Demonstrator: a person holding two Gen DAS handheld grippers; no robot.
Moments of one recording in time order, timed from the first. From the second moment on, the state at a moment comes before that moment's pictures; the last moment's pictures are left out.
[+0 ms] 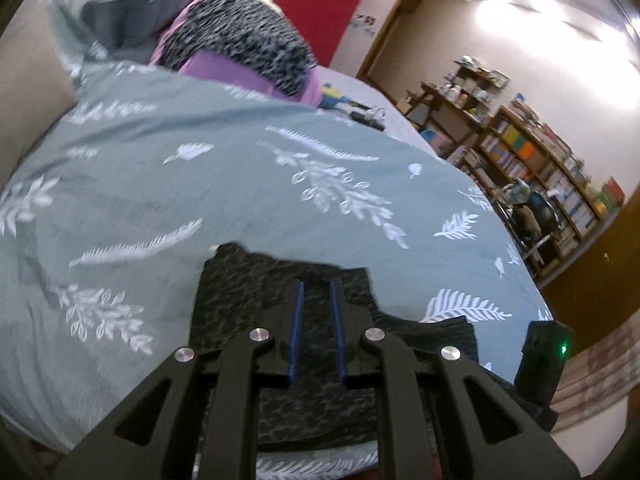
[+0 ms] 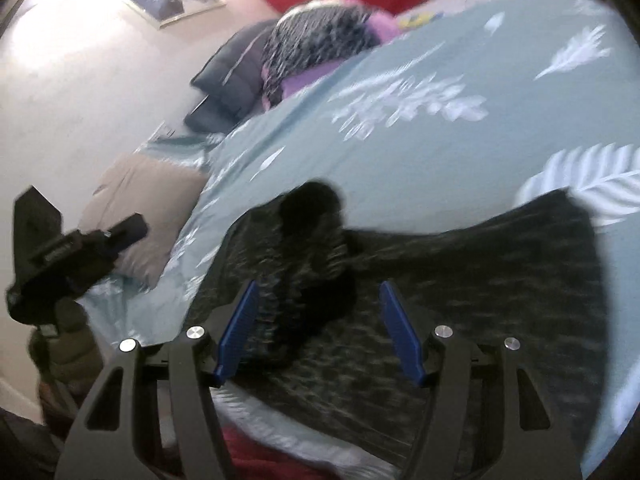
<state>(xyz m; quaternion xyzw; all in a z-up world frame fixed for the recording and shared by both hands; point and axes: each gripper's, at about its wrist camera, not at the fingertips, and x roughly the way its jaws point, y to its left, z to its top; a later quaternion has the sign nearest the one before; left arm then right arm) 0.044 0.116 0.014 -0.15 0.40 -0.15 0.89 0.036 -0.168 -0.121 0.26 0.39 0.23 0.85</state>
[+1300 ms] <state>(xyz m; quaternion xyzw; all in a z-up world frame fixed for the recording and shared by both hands) 0.051 0.090 -0.046 -0.14 0.46 -0.18 0.86 -0.023 -0.248 -0.098 0.27 0.35 0.10 0.89</state>
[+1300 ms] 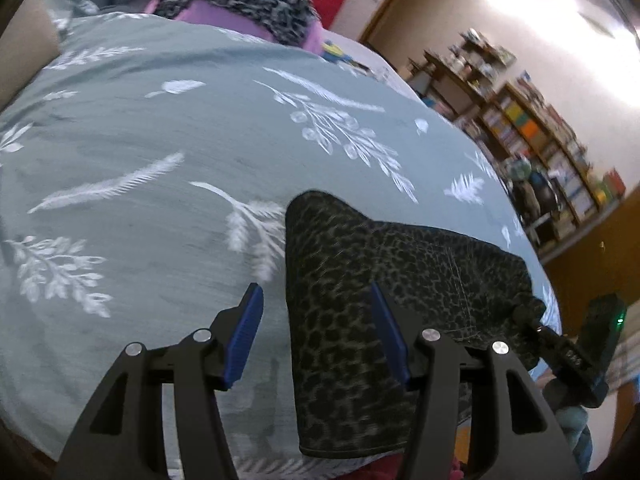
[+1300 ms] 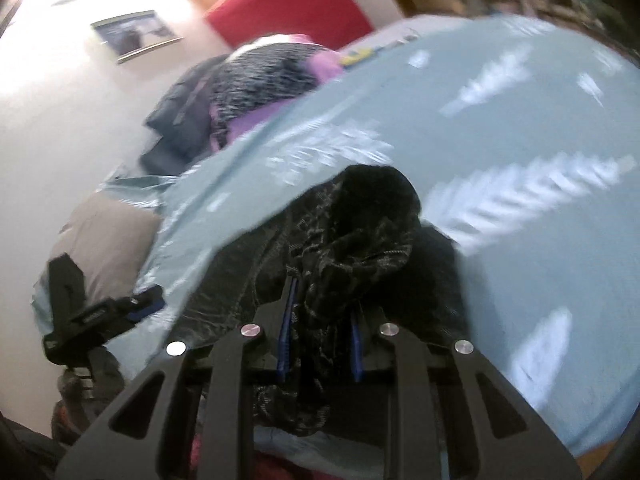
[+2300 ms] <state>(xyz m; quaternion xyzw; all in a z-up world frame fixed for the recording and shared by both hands) 0.035 0.023 -0.081 -0.02 0.49 -0.17 0.86 -0.060 -0.234 -0.105 0.17 0.40 0.07 0.90</state>
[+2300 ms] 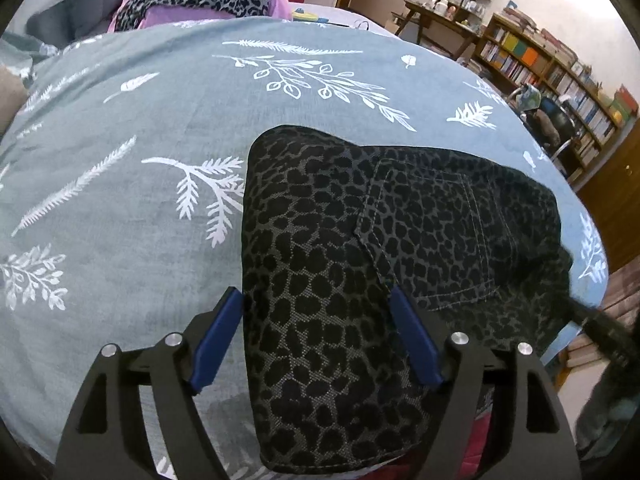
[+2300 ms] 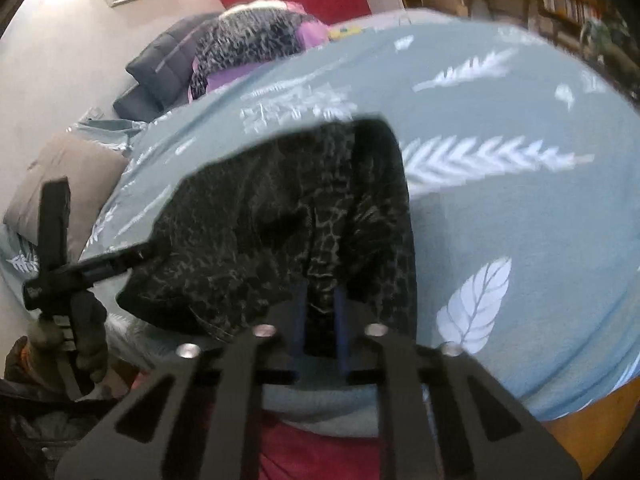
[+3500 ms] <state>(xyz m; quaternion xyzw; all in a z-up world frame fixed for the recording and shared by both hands) 0.006 -0.038 -0.096 0.13 0.42 -0.23 0.87 0.058 -0.243 -0.139 0.11 0.36 0.04 0.92</state>
